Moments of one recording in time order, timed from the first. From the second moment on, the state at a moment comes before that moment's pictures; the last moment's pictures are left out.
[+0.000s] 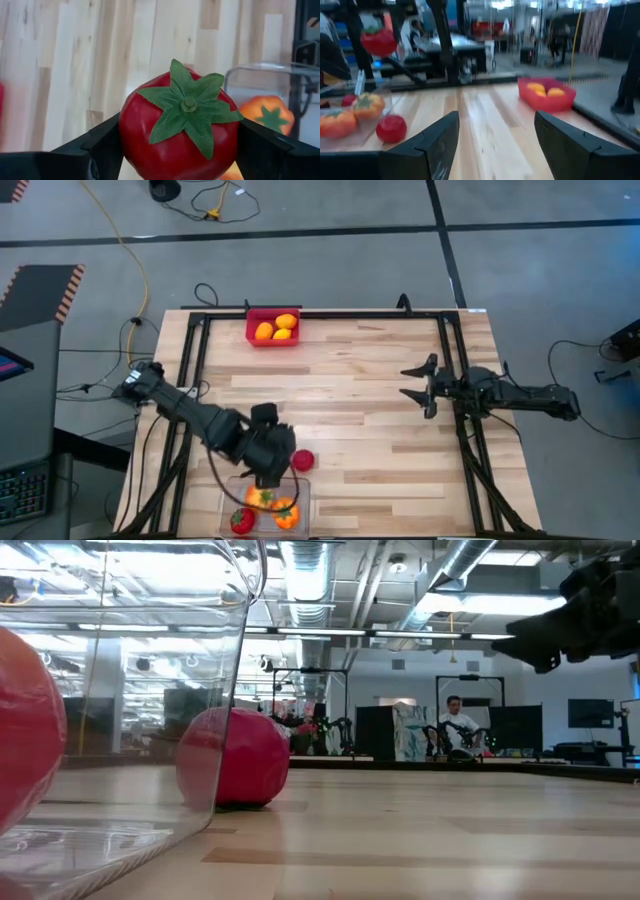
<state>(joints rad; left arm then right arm) -0.51 1.75 1.83 -1.33 -0.30 -0.57 -0.07 0.00 0.01 0.03 0.10 0.03</state>
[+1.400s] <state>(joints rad) -0.75 1.75 1.43 -0.91 0.02 -1.05 -0.07 0.03 0.01 0.04 0.10 0.14</state>
